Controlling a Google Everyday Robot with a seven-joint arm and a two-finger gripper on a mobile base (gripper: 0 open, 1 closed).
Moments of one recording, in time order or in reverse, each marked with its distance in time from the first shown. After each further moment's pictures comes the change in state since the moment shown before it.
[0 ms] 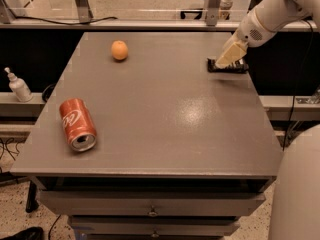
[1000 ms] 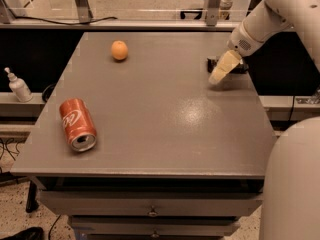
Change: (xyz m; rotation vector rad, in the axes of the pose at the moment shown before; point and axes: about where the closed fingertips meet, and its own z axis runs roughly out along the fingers) arm 0.014 0.003 0.037 -0.032 0.058 0.050
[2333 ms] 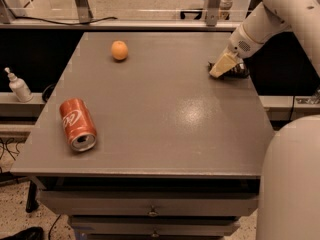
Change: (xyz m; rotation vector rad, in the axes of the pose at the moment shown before) arm 0.005 0.001 0.005 -0.021 0.019 0.030
